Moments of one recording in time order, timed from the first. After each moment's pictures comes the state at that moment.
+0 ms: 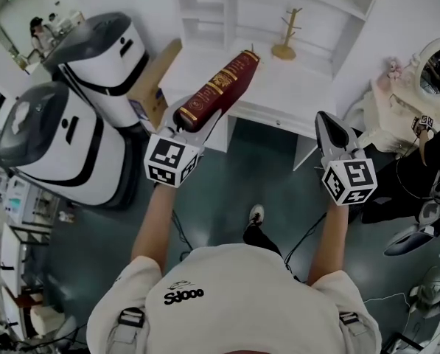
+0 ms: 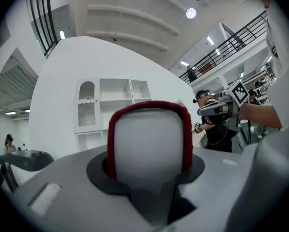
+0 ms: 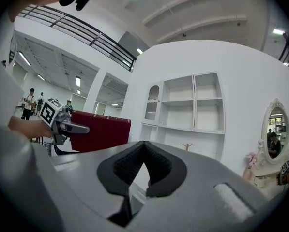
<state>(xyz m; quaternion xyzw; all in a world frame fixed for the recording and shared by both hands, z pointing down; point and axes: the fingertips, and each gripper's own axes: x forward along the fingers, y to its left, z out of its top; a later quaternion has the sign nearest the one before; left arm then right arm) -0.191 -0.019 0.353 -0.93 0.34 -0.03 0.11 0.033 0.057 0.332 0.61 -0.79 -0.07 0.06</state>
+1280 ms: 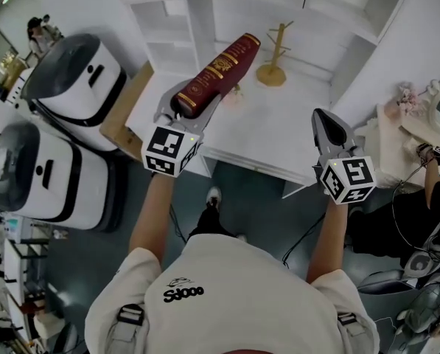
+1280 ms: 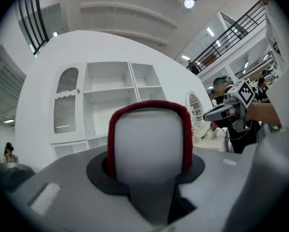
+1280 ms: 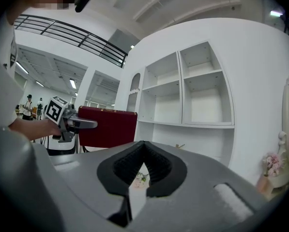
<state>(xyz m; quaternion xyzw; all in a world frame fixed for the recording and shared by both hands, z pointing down) 0.006 -0.287 0.312 -0.92 0.36 -0.04 0.14 0.220 -0.208 0.325 0.59 -0.81 -0.05 0.05</state>
